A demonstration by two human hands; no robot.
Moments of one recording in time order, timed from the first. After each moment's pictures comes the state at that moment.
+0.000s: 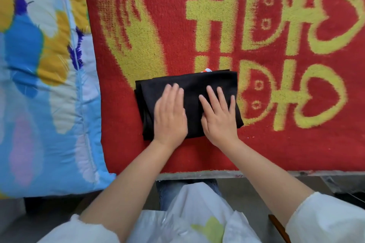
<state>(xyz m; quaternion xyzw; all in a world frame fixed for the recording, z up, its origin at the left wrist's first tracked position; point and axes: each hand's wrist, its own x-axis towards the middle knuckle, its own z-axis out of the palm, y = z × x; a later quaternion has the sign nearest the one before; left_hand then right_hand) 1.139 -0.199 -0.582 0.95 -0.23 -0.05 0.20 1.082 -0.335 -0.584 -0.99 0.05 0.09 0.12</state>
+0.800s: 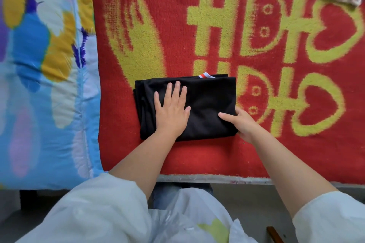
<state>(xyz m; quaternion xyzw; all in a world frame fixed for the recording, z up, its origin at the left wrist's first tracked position) 1.146 -0.224 -0.590 0.92 -0.21 -0.32 -0.06 1.088 -0.402 -0.576 -0.51 0.47 0.31 0.65</state>
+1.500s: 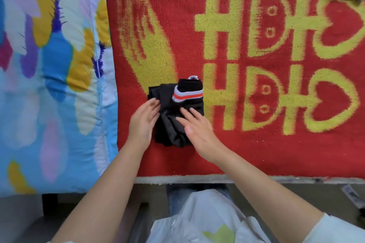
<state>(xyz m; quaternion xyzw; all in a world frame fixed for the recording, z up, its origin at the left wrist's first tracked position) 1.174 -0.143 -0.550 0.62 0.31 -0.30 0.65 1.095 -0.287 -0.532 -0.81 0.08 0.29 0.50</state>
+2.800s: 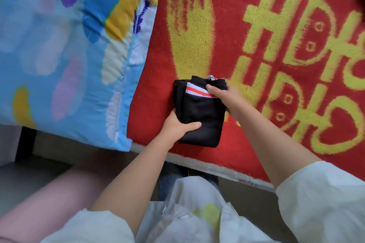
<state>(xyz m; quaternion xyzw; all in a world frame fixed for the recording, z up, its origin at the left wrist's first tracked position) 1.099 -0.132 -0.569 0.69 0.28 -0.43 0.51 1.154 -0.294 -0.563 -0.64 0.35 0.35 0.58</state>
